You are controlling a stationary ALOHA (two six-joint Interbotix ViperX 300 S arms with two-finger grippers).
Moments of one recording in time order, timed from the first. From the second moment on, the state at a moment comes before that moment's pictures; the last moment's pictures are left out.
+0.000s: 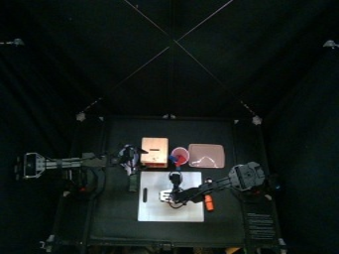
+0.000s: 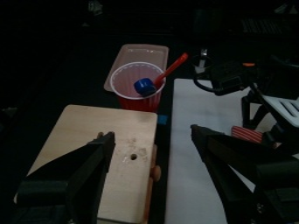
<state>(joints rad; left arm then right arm) 0.27 -0.50 1.02 0.39 -0.20 -0.29 0.21 0.38 0.15 -0.24 0.82 1.97</state>
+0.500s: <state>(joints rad) 0.27 -0.50 1.03 0.36 -0.21 -0.29 0.22 0.28 0.20 -0.25 0.93 1.89</state>
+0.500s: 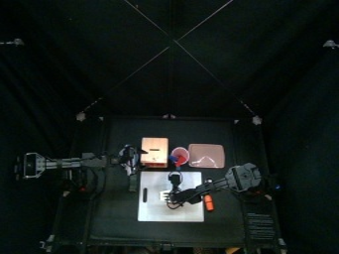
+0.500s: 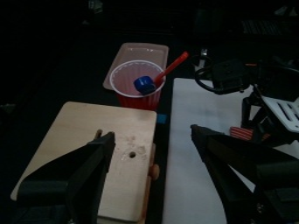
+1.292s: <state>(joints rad) 0.31 -0.48 1.01 0.29 -0.20 -0.29 -0.63 -0.17 0.82 -0.10 0.64 0.99</state>
